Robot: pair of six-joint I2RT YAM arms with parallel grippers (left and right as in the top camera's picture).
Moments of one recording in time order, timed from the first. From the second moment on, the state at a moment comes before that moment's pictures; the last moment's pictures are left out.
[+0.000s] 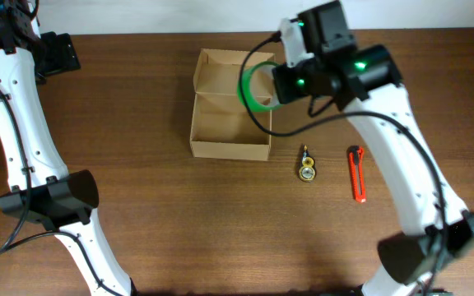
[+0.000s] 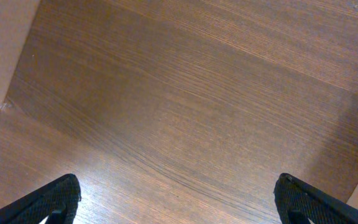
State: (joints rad) left arm 0.24 2.25 2.76 -1.63 -0.18 -0.09; right arm 0.38 1.85 2.01 -1.12 -0.11 0.02
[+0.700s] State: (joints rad) left arm 0.24 2.25 2.76 -1.63 -0.18 -0.09; right arm 0.45 2.19 2.12 -1.17 -0.08 0.01
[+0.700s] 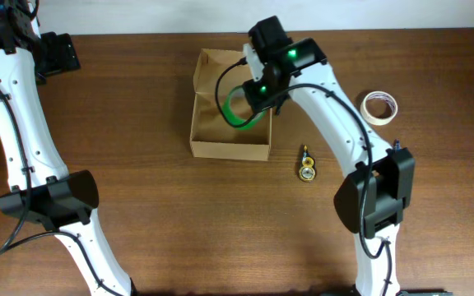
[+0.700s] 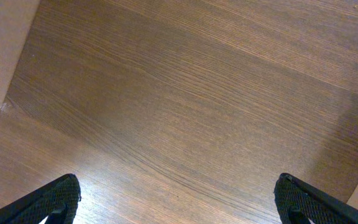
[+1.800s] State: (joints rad) left arm 0.24 2.25 2.76 -1.63 -0.18 -0.09; right arm 0.55 2.32 2.13 -1.03 -0.01 -0.07
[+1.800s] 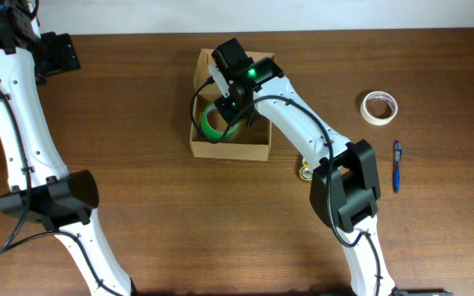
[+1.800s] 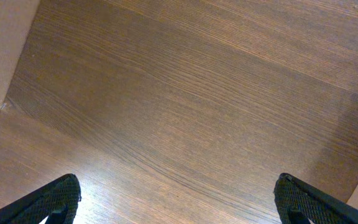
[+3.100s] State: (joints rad) left arm 0.24 2.25 2.76 -1.63 -0.18 -0.09; right arm 0.56 2.40 2.13 -0.99 0.01 -0.08
